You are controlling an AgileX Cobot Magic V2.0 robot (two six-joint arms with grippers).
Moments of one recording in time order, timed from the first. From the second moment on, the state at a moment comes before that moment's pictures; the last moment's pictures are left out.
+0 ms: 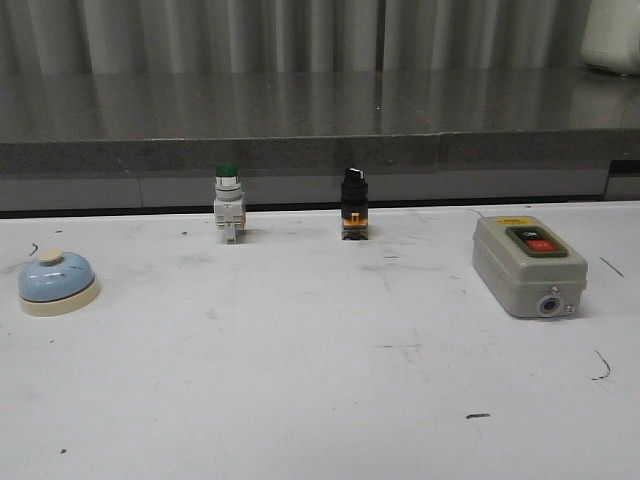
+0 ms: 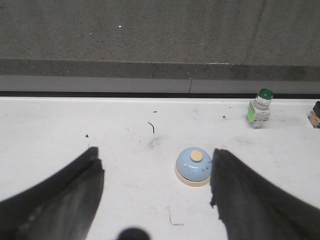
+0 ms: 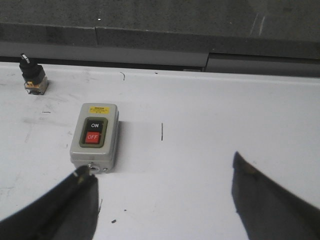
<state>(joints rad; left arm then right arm) -0.01 0.49 -0.59 0.00 0.55 -0.05 0.02 0.54 -0.56 -0.02 0.51 0.02</state>
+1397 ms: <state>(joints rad) -0.18 1.50 -0.99 0.00 0.64 -0.03 0.02 0.54 -0.56 -0.02 0.51 0.02</state>
